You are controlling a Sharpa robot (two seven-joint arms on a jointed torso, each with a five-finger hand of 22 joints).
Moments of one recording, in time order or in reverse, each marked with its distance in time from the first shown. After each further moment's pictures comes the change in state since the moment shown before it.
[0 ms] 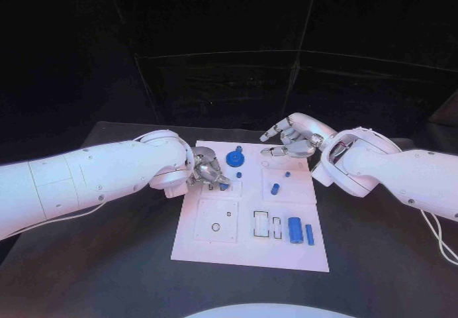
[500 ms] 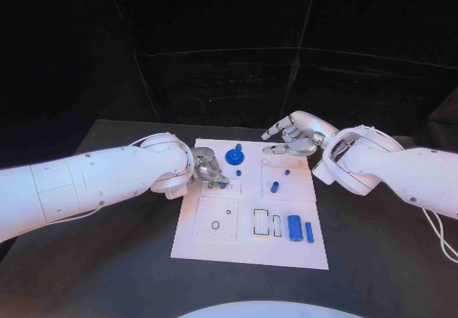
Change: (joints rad) left arm -0.022 -0.008 0.000 0.012 -0.079 -0.056 -0.002; left_hand -0.009 -0.009 0.014 -0.006 0.000 0.001 0.002 0.000 0.001 0.007 0.000 0.006 0.006 0.000 0.000 0.000 0.000 0.000 0.000 0.000 0.000 -0.001; right arm 0.000 -0.005 0.000 0.000 0.000 0.002 -0.001; right_hand 0.000 0.000 0.000 0.000 0.000 0.000 0.000 0.000 0.000 0.000 0.000 0.000 0.000 0.000 0.000 0.000 0.000 0.000 0.000 0.000 0.000 0.000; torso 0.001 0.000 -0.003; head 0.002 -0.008
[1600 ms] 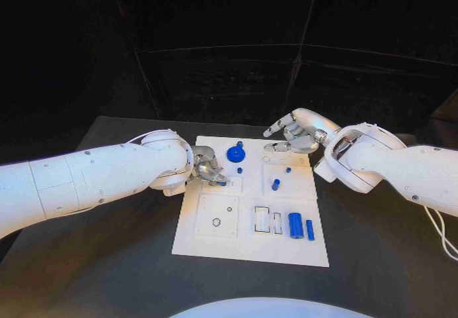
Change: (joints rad) left arm 0.000 -0.006 0.002 0.004 -0.040 0.046 -0.011; left_hand -0.022 -0.012 0.008 0.006 0.086 0.009 -0.008 0.006 0.008 0.004 -0.004 -0.011 -0.028 0.000 0.000 0.000 0.000 0.000 0.000 0.000 0.000 0.008; right arm 0.000 0.002 0.000 -0.003 0.000 0.002 0.000; right_hand 0.000 0.000 0.000 0.000 0.000 0.000 0.000 0.000 0.000 0.000 0.000 0.000 0.000 0.000 0.000 0.000 0.000 0.000 0.000 0.000 0.000 0.000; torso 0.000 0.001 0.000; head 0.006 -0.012
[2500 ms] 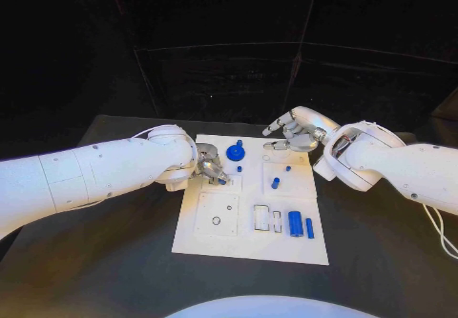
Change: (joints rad) left arm 0.006 0.041 0.003 -0.044 -0.004 0.061 -0.008; left_hand -0.125 0.009 0.042 -0.075 0.001 0.059 -0.021 0.006 -0.008 0.036 -0.015 0.044 0.053 0.000 -0.007 0.000 0.000 -0.015 0.001 -0.006 0.000 0.011; right arm 0.000 0.004 0.000 -0.002 0.000 0.001 -0.001; right_hand 0.000 0.000 0.000 0.000 0.008 0.000 0.000 0.000 0.000 0.000 0.000 0.000 0.000 0.000 0.000 -0.004 0.000 0.000 -0.004 -0.004 0.000 0.000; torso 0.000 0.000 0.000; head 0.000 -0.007
